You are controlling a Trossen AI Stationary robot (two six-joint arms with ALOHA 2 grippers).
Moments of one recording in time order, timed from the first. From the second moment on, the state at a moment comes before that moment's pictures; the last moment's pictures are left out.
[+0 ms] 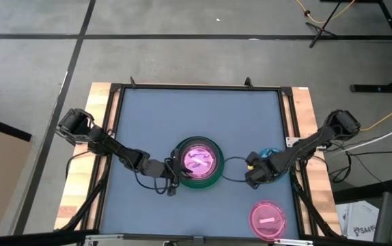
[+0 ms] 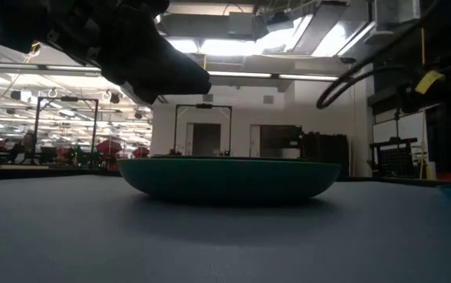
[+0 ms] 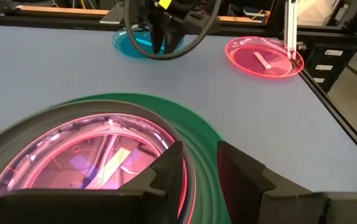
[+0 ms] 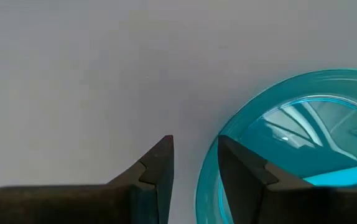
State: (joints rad) left arm -0.41 1.64 0.65 0.61 -0.38 -0.23; right arm 0.52 1.46 0.76 -0.86 0.10 1.23
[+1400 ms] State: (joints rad) left arm -0.41 1.64 0.65 0.61 -0.38 -0.20; right arm 0.52 1.59 0.76 -0.93 0.19 1.22
